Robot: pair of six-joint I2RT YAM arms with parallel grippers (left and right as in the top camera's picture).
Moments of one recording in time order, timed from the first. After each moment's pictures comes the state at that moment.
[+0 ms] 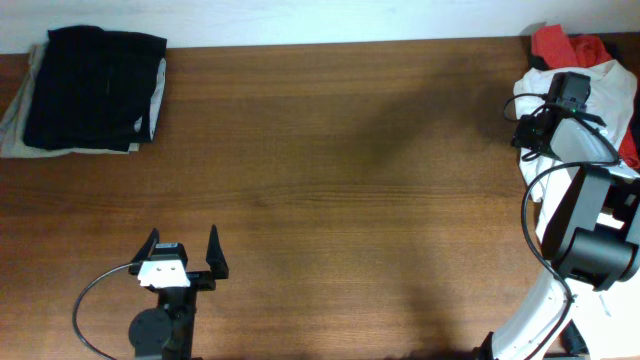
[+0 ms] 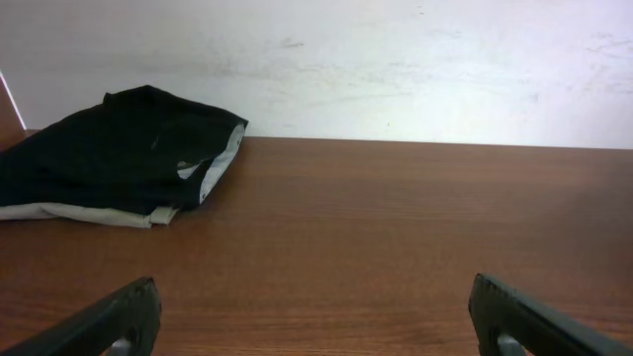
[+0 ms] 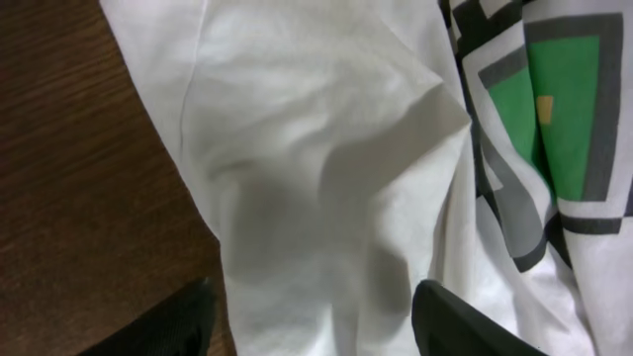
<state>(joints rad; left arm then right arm) 0.03 0.01 0.01 -0.08 0.03 -0.05 -0.35 2.13 1.51 -0.48 0.19 0.05</state>
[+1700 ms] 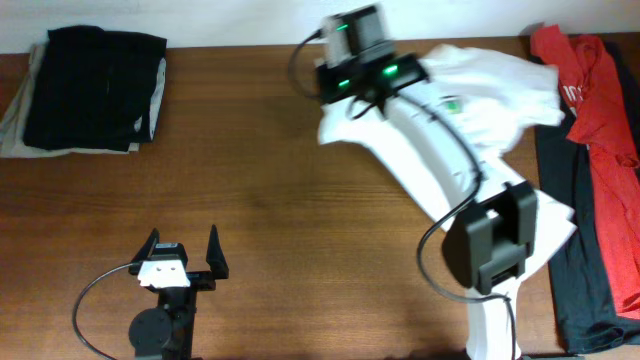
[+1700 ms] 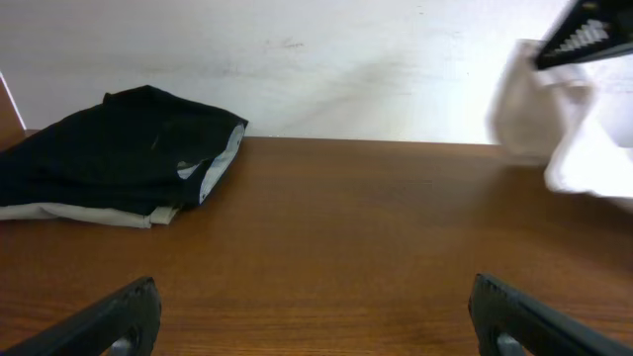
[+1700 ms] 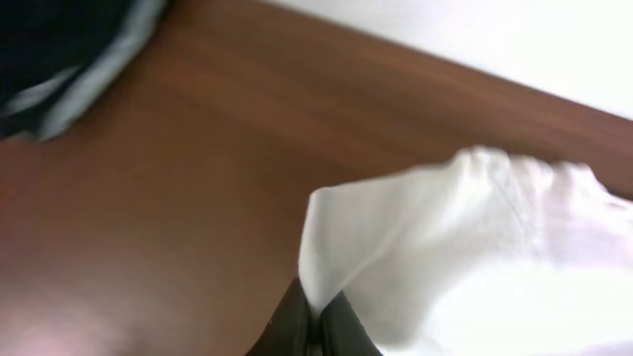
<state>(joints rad) 0.03 0.01 0.01 -0.08 0.03 -0.05 0.45 2.16 2.06 -0.69 -0.17 0.05</state>
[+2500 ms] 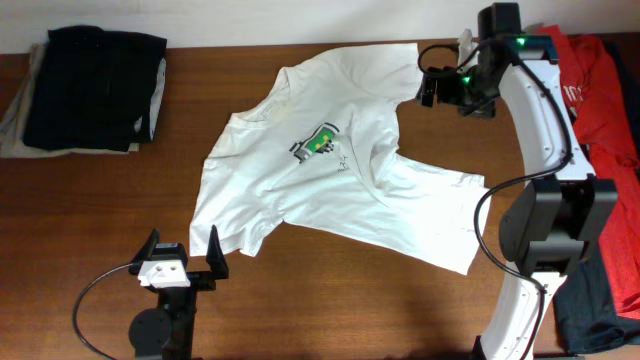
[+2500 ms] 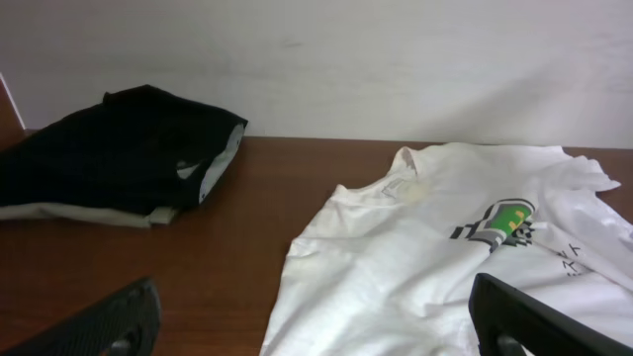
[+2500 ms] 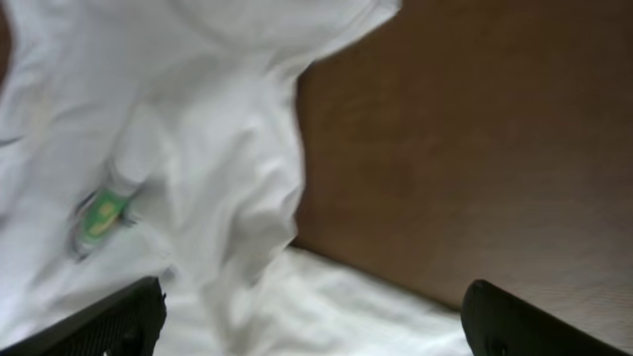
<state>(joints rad) 0.03 0.01 0.01 -0.08 0.03 -0.05 -0.03 2.16 2.06 -1.17 -0.32 0.12</state>
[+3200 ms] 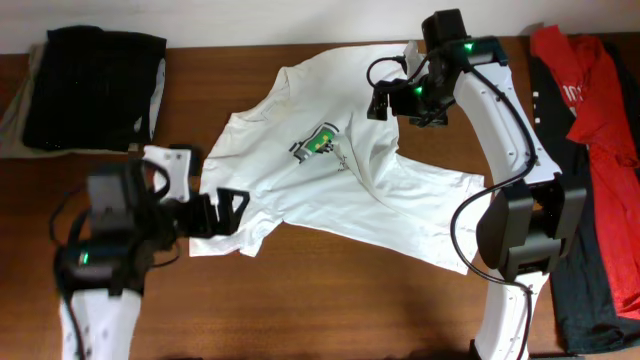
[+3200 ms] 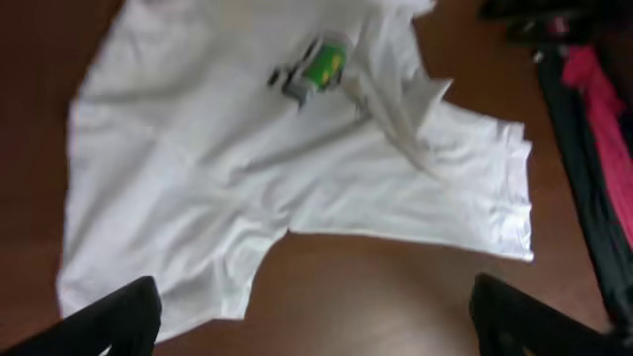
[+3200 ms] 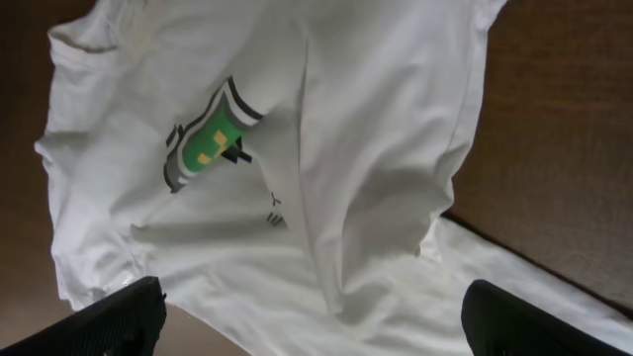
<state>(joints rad) 0.03 1.07 1.07 -0.88 0.48 -0.05 0.14 2.16 2.06 -1.19 -0.37 0.16</state>
